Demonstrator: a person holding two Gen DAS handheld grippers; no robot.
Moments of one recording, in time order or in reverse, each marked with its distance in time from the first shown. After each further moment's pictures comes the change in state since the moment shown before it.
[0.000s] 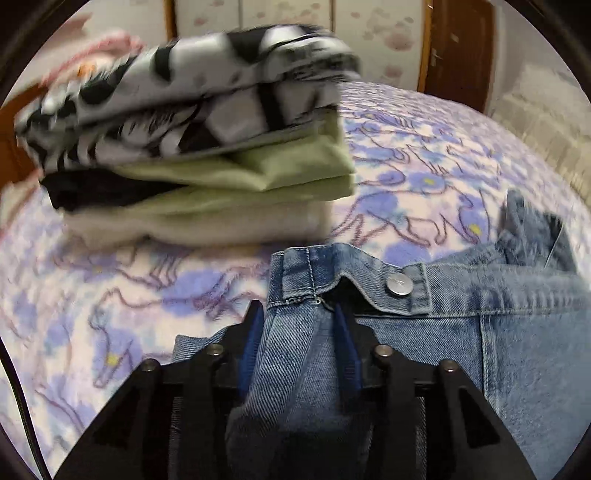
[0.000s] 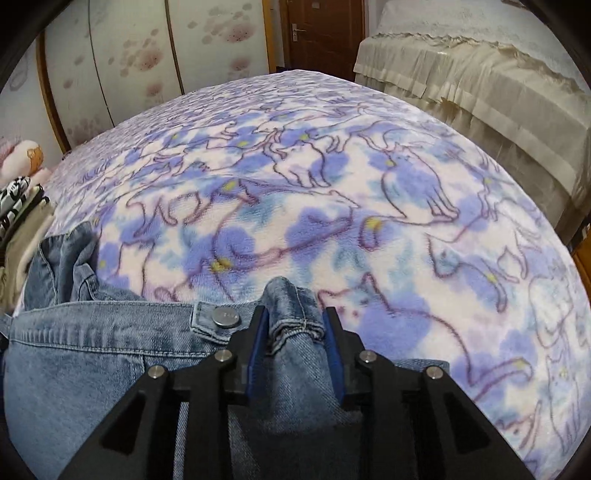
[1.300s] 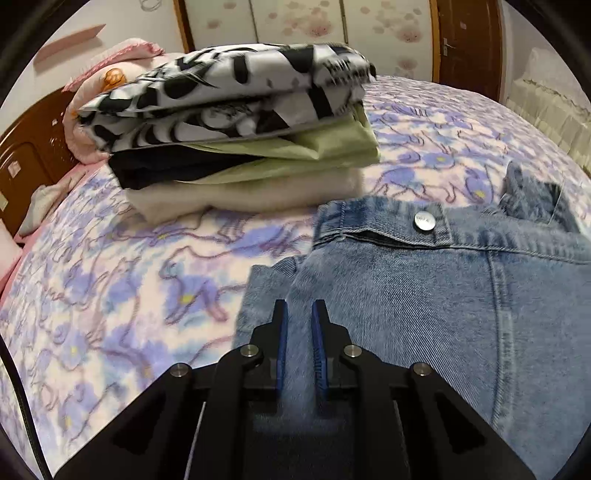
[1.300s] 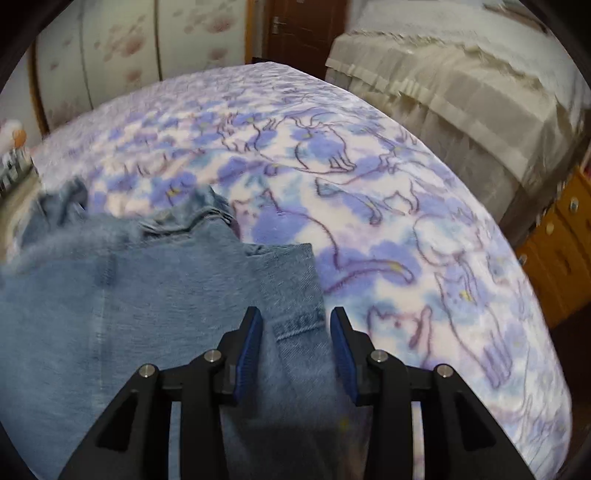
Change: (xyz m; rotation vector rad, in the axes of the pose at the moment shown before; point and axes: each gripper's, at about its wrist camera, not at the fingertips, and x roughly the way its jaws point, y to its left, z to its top) left arm -0.062 0.012 -0.041 0.036 0.004 0.146; right arm -0.073 -0.042 -0.051 0.001 0.036 -0.120
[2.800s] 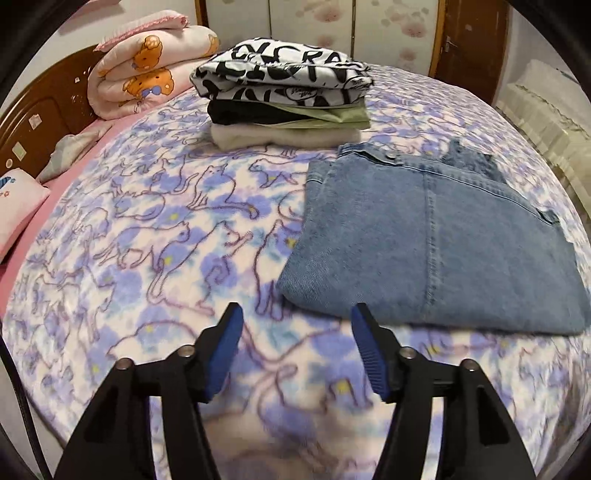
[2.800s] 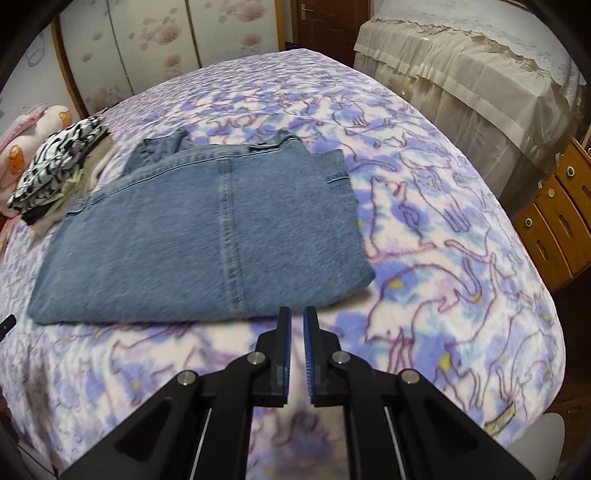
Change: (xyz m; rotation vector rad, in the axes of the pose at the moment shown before) left arm -0.172 0.079 -0.102 -0.048 0.120 -0.075; right arm -0.151 0.013 -0.108 -0.062 0.106 0.127
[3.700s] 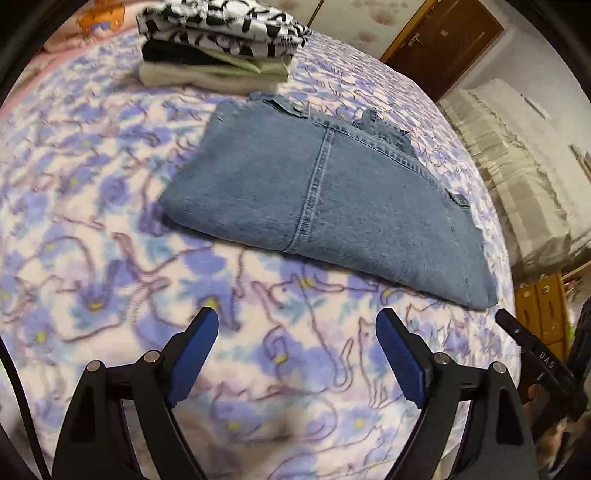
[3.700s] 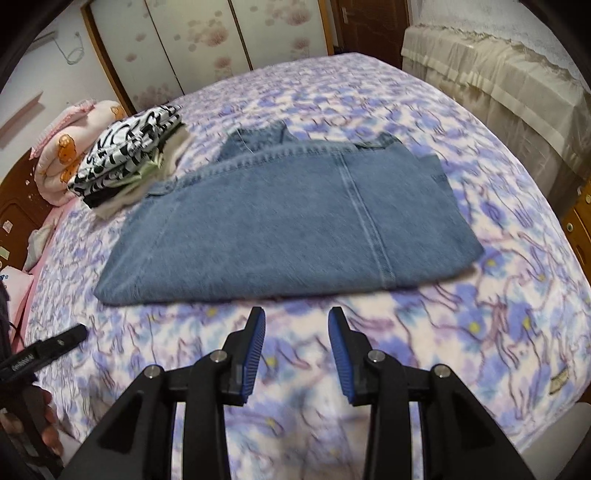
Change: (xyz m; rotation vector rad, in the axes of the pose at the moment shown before) left arm -0.007 -0.031 -0.030 -0.123 0.184 -0.419; right arm -0.030 0.104 -0.025 -0.033 -0.042 0.194
